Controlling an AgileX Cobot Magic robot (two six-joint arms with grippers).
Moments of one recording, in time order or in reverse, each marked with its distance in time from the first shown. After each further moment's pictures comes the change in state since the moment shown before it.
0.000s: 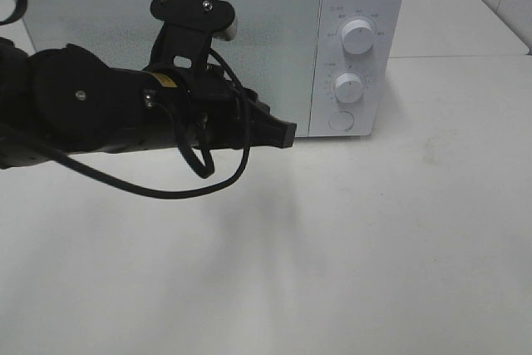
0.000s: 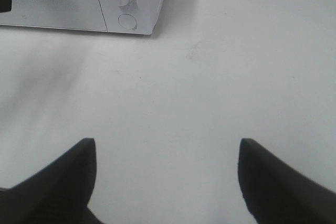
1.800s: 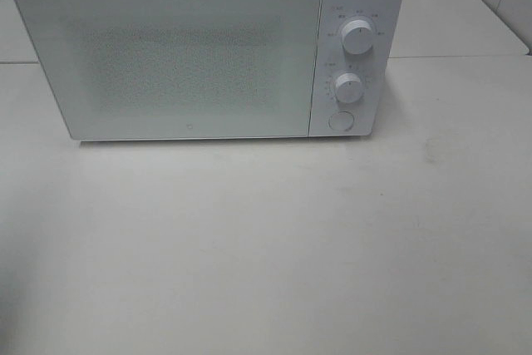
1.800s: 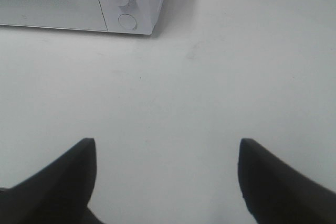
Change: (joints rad) left arm 0.862 -0.980 0.247 0.691 1.212 -0.461; right arm 0.000 0.000 0.000 0.000 0.000 0.000
